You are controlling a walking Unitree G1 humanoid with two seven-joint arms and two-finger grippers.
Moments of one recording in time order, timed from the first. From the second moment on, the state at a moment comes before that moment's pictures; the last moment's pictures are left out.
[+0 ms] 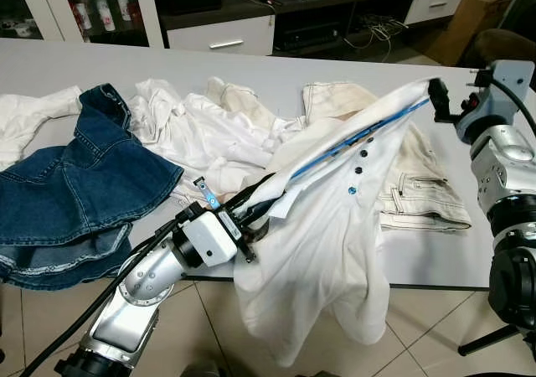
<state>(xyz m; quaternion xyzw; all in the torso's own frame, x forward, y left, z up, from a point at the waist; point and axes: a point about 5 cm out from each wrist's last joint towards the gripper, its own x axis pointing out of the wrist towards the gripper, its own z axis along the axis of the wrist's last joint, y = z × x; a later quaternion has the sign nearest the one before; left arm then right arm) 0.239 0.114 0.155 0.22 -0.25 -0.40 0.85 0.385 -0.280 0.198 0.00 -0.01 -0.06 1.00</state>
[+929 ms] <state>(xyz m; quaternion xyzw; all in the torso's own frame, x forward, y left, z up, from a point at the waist) 0.237 0.124 0.153 0.21 -0.25 -0.39 0.86 0.374 -0.231 0.235 0.12 -0.09 0.29 0.95</state>
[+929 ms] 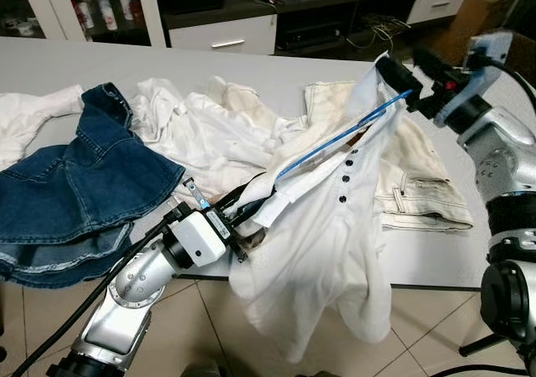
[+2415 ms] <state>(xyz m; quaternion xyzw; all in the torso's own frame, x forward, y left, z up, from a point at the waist) 0.255 0.139 0.155 0.21 -0.25 -0.32 0.89 0.331 -0.207 0.218 0.17 -0.02 0.32 0.93</state>
